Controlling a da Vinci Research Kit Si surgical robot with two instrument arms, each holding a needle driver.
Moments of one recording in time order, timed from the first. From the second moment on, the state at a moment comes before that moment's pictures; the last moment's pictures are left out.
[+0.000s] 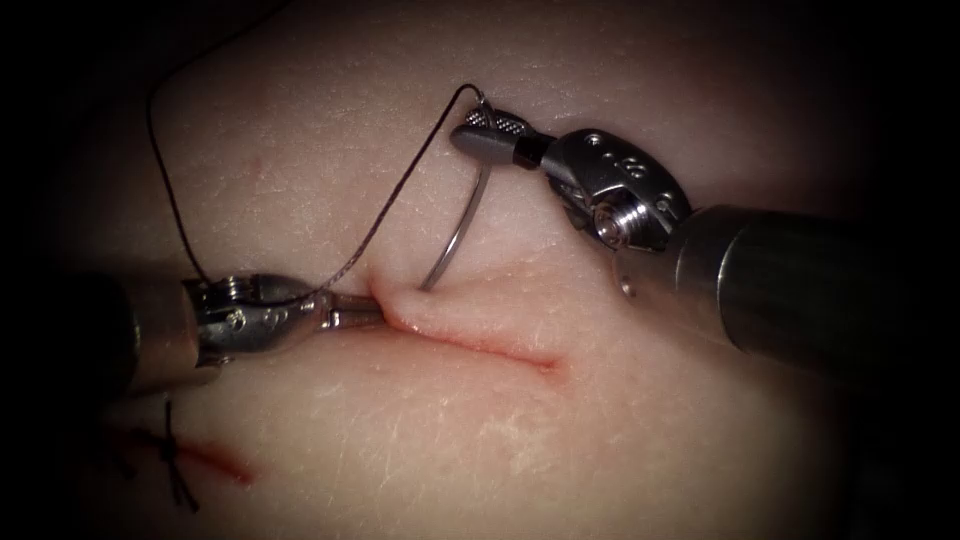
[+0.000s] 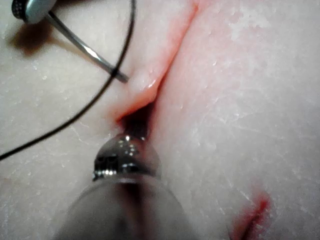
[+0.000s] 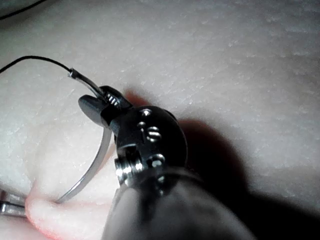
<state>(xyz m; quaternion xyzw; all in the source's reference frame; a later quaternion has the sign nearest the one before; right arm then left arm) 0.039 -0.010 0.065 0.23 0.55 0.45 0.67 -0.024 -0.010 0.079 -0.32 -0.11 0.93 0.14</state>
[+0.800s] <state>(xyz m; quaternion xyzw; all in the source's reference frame) 0.041 -0.013 0.065 0.40 0.52 0.53 0.54 -0.024 -0.010 0.079 -0.32 -0.11 0.93 0.14</state>
